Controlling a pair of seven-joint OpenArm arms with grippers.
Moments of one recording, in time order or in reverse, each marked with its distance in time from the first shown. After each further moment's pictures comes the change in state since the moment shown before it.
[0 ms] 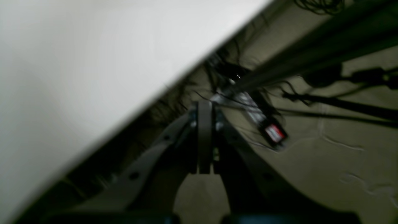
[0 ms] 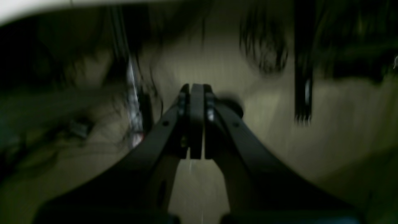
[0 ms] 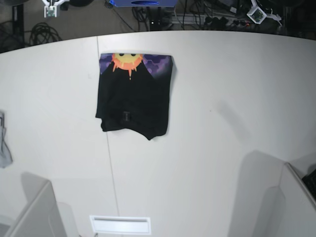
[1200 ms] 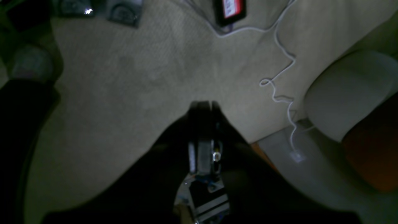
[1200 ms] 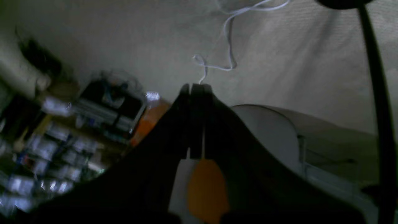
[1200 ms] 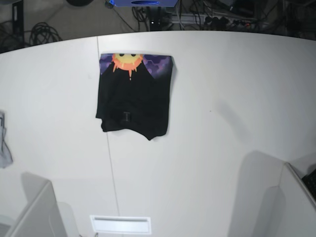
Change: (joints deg) left arm -44.7 10.6 44.3 -99.4 -0.7 15.3 -12.7; right arm 39.6 11.1 -33.4 -80.8 -0.7 24.7 2.9
